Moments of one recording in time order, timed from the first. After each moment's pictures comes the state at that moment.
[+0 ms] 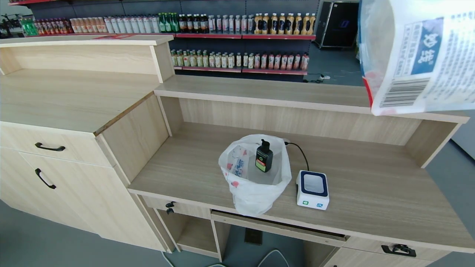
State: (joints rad) left arm 0.00 0.00 0.00 0.00 0.00 0.01; right arm 0.15 1.28 -0.90 -1.28 1.00 1.16
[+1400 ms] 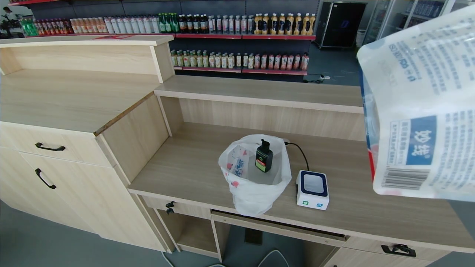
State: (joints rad) left arm 0.00 0.00 0.00 0.00 0.00 0.01; right arm 0.36 1.02 -0.62 -1.03 0.73 1.17
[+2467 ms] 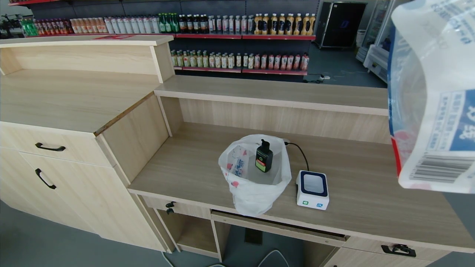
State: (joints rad) left arm 0.00 0.00 0.00 0.00 0.00 0.01; right arm 0.37 0.98 -0.65 -1.03 0.70 1.20
